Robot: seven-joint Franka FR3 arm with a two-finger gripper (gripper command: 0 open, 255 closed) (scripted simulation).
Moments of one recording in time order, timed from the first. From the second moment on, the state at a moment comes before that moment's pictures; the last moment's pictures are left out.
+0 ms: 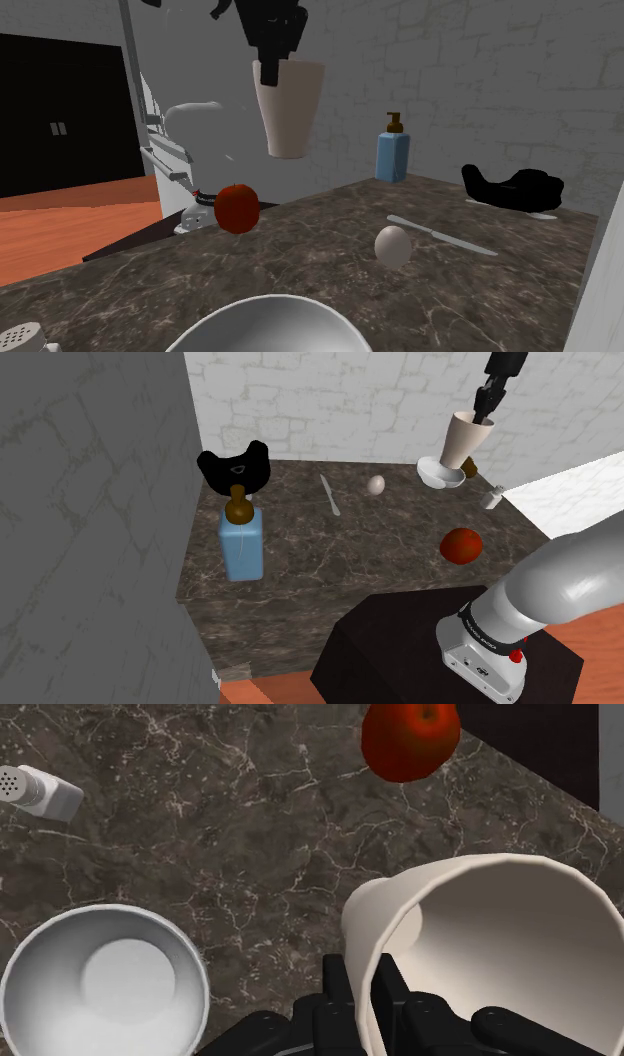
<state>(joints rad) -0.16 -0.24 -0.44 -1.88 -0.09 1.45 -0.54</state>
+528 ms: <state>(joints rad) -0.25 -0.02 -0.58 -1.65 -0.05 1.44 -0.79</state>
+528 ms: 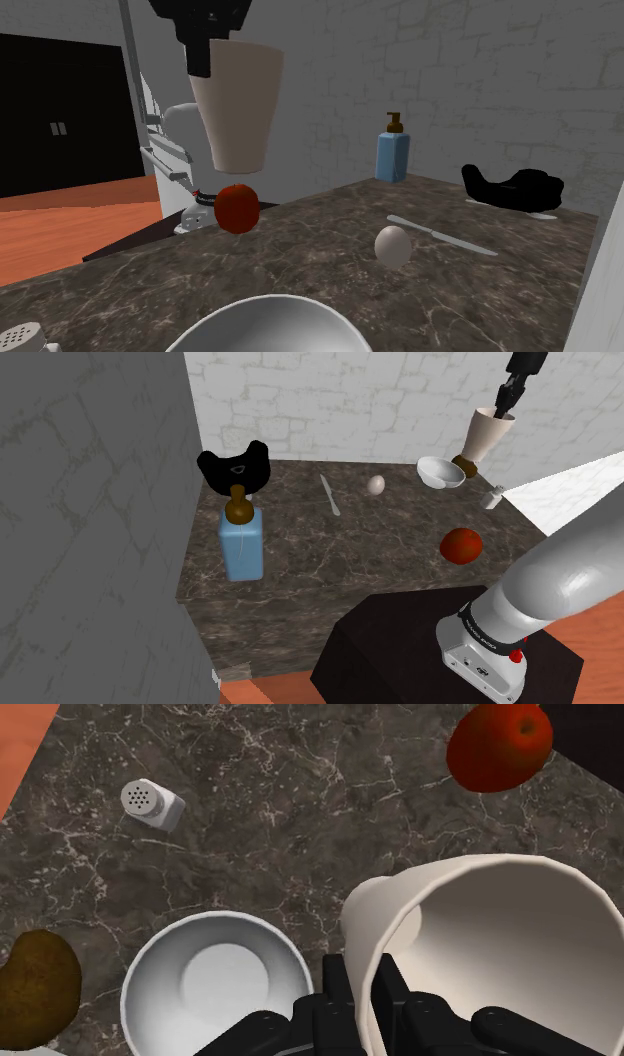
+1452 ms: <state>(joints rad) -0.63 0.55 -0.67 -0.96 0.22 1.25 -1.16</state>
